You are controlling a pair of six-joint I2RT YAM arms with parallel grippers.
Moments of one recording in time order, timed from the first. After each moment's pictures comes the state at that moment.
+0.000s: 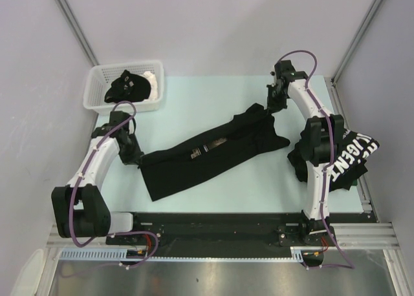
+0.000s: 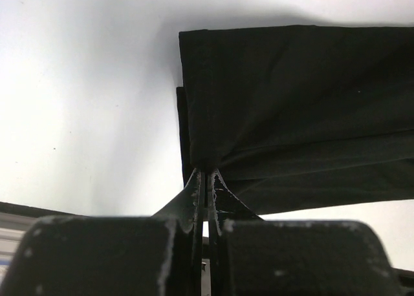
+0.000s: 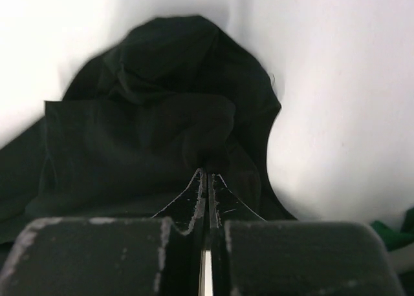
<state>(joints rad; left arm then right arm) 0.03 1.32 0.99 -0.91 -0.02 -0.38 0.15 2.20 2.02 -0.93 -0.09 0.21</state>
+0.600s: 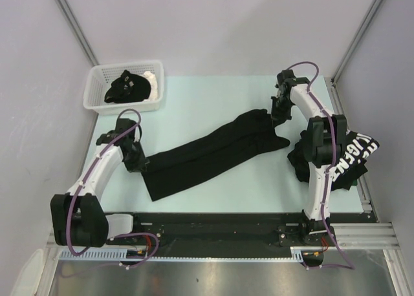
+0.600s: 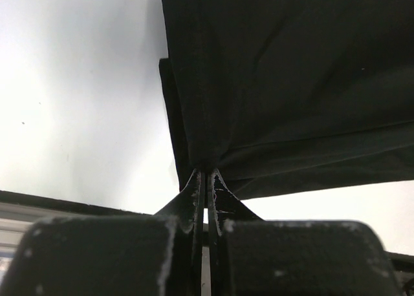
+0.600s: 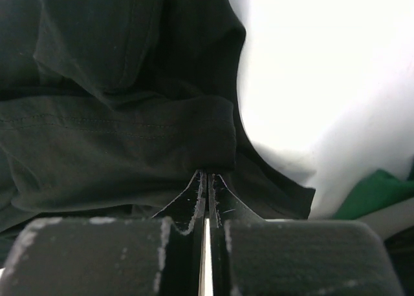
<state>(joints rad) -0.04 1.25 0.90 -0.92 -0.01 -0.45 0.12 2.16 1.89 -1.02 -0.06 0.25</state>
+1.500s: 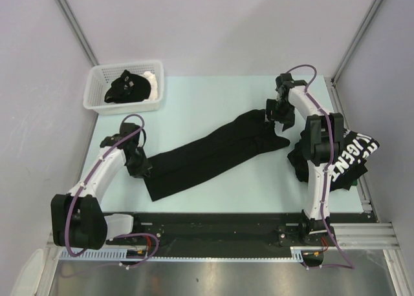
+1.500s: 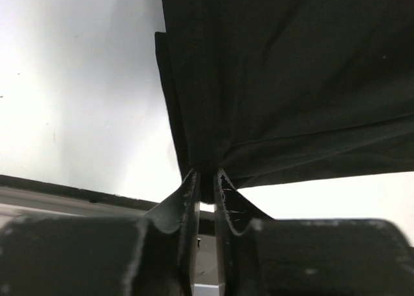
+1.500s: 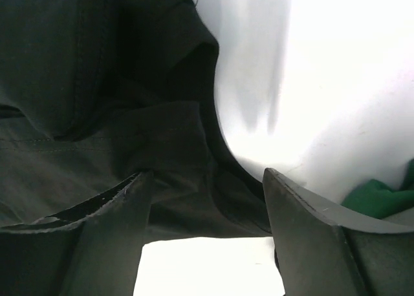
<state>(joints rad) -0.09 1.23 0.85 -0.94 -0.02 -0.50 0.12 2.20 1.86 -0.99 -0.01 0.26</state>
